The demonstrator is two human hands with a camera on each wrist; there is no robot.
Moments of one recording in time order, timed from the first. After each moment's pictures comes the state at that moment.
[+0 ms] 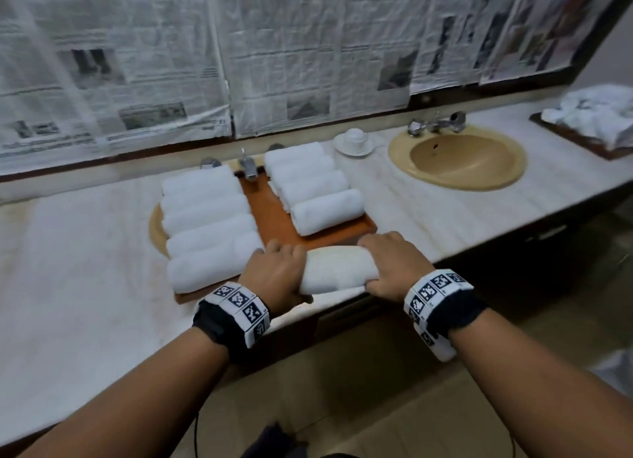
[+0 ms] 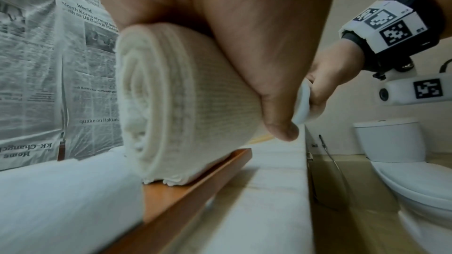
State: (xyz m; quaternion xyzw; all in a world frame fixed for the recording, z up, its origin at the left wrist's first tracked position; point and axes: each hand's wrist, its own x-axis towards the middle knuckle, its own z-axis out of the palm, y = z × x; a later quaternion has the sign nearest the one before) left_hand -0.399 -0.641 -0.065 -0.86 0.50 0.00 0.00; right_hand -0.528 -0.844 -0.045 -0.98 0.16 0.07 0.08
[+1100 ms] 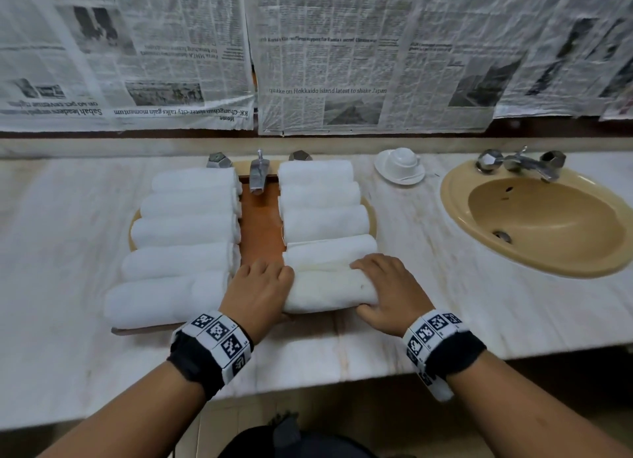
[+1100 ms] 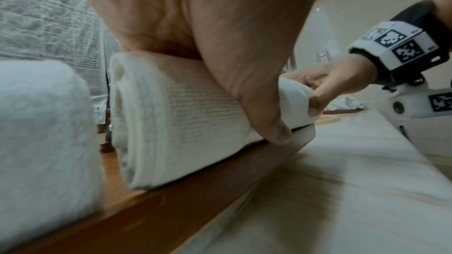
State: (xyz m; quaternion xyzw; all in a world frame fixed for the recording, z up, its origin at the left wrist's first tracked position) left_hand -0.325 -0.736 -0.115 -0.93 0.38 0.01 0.02; right_hand -0.412 -0.989 -0.124 -0.98 0.00 0.01 0.17
